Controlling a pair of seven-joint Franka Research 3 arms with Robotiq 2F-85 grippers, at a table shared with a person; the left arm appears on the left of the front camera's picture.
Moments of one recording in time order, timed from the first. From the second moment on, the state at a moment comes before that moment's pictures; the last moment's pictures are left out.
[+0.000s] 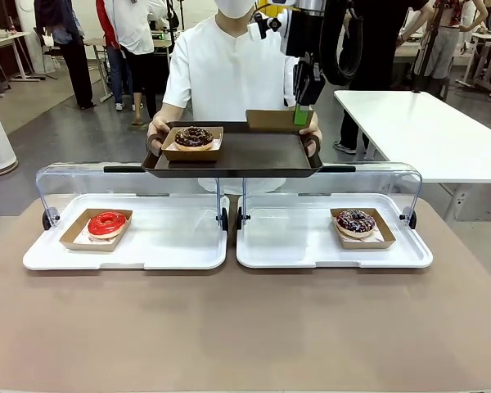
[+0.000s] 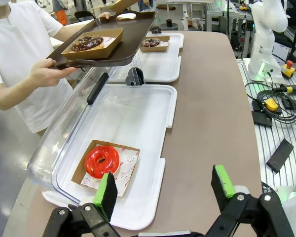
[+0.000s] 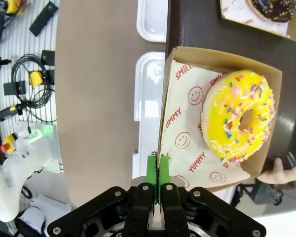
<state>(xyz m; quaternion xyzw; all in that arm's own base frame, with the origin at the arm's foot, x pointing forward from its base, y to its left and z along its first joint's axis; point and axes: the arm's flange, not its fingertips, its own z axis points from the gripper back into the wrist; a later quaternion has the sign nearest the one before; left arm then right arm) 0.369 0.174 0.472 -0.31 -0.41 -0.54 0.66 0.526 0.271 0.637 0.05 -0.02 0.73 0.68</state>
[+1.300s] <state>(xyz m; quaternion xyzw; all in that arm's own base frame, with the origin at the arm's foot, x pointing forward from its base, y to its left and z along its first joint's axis) 0.369 0.174 0.472 -0.31 -0.41 -0.54 0.66 0.553 0.272 0.597 0.06 0.00 0.73 0.68</state>
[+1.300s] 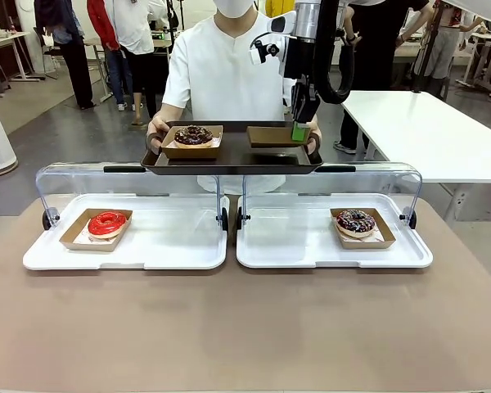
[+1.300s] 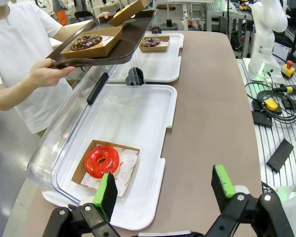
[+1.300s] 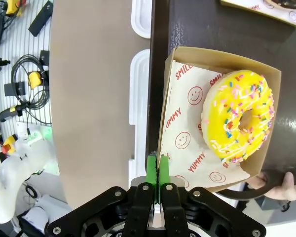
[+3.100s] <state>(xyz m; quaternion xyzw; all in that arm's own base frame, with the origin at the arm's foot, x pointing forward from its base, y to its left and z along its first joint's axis) 0.369 0.174 0.472 -0.31 -0.41 -0.54 0.66 0.636 0.265 0.532 0.06 0.00 0.73 0.68</state>
